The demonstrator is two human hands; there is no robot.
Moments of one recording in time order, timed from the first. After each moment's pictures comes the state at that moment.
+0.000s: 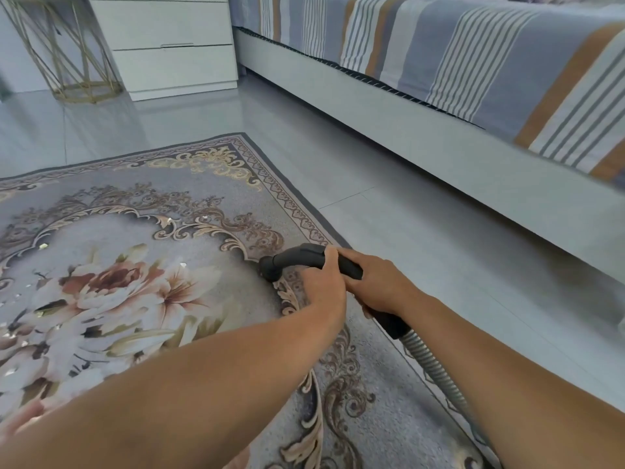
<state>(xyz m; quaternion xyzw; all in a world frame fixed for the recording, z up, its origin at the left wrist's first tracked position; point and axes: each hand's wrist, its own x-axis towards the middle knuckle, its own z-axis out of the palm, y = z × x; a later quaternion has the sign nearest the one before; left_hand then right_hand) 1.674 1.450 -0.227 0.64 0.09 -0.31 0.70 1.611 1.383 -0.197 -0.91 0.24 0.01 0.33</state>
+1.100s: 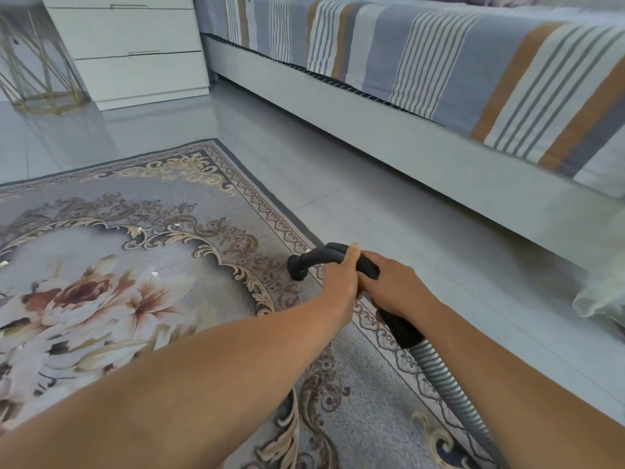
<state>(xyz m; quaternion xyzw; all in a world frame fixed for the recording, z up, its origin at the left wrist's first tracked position) 1.630 1.410 -0.218 0.61 -0.02 -0.42 0.67 1.551 1.360 -0.187 -0.88 0.37 -0.02 0.31</state>
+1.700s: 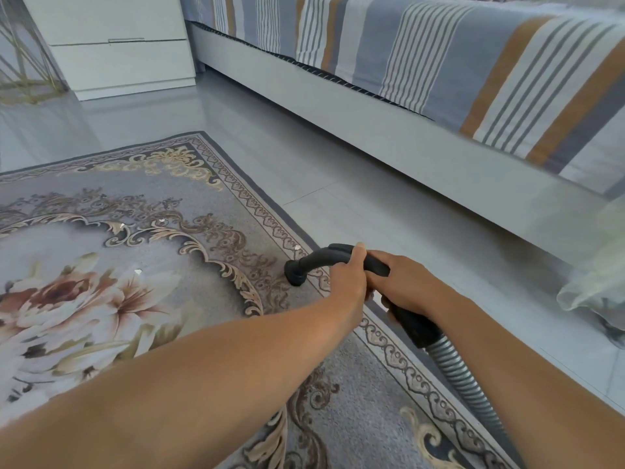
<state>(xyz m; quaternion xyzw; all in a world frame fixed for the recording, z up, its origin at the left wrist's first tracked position) 1.608 1.394 -0.220 0.60 -0.03 -0.46 0.66 1.528 1.343 -0.171 -0.85 0.37 0.03 0.38</state>
